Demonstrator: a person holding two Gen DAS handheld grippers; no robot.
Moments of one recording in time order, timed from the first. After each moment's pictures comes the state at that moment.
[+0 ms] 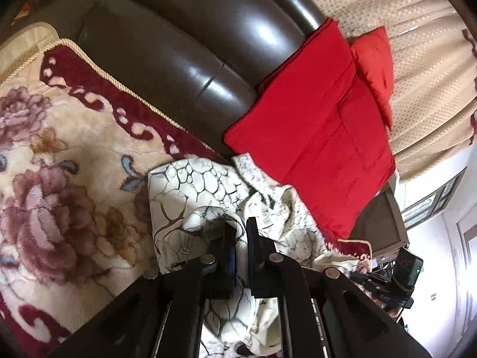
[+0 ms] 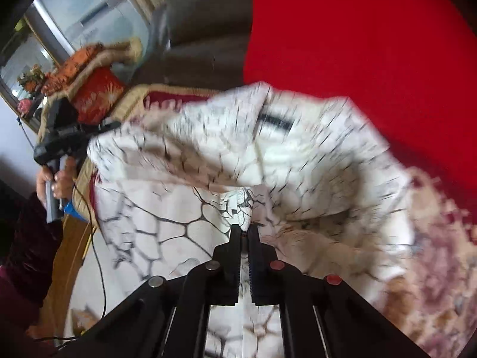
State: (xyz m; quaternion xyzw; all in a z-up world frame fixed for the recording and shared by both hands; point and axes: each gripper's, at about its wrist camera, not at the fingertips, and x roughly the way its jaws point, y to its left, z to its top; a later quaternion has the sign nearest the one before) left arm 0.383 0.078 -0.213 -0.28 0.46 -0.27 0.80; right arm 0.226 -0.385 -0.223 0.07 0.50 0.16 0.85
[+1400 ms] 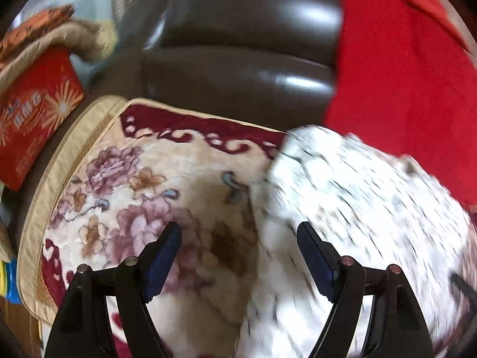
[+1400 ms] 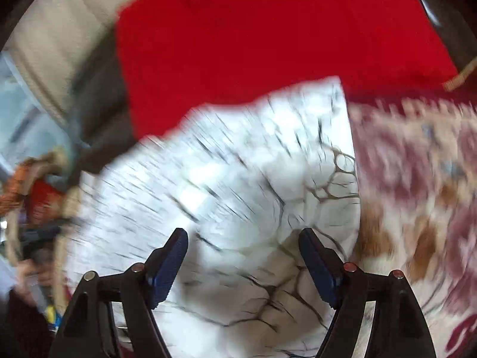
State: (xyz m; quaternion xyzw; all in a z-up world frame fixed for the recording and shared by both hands) left arm 0.365 0.018 -0.224 0.01 0.46 -0.04 0.89; right arm 0.174 -0.449 -0.311 0.22 0.47 -0.09 0.85
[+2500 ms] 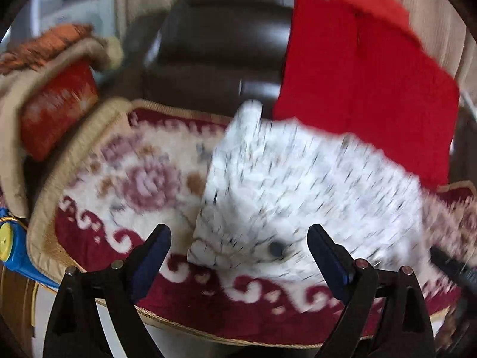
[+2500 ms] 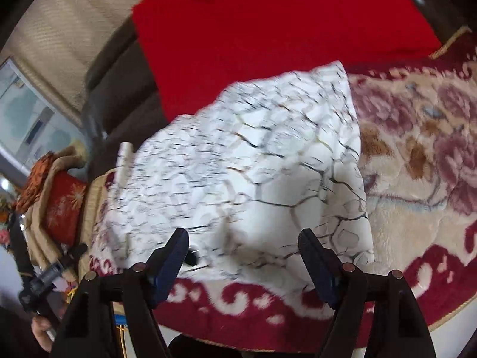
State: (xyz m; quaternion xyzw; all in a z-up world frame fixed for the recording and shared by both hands) left arm 0.214 -0.019 -0.134 -0.01 0.42 -0.06 0.90; right arm 0.089 -0.383 -0.233 0.28 0.43 -0.03 0.86
